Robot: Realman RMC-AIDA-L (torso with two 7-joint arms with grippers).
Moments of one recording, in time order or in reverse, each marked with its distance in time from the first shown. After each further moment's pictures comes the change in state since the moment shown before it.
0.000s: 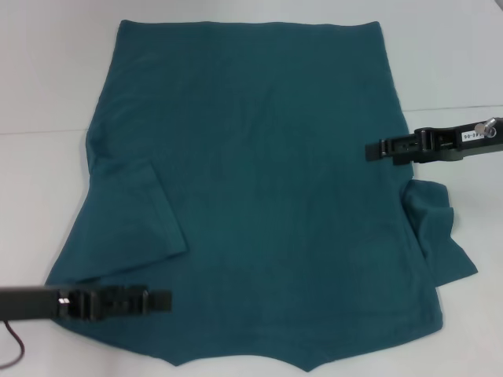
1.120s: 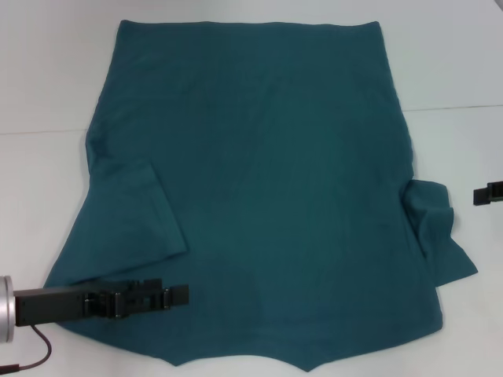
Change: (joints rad) left arm 0.015 -0.057 -0.004 -0.028 -0.008 -0.113 0.098; right arm -0.199 -0.062 0.045 -0.137 -0.123 -0.067 0.193
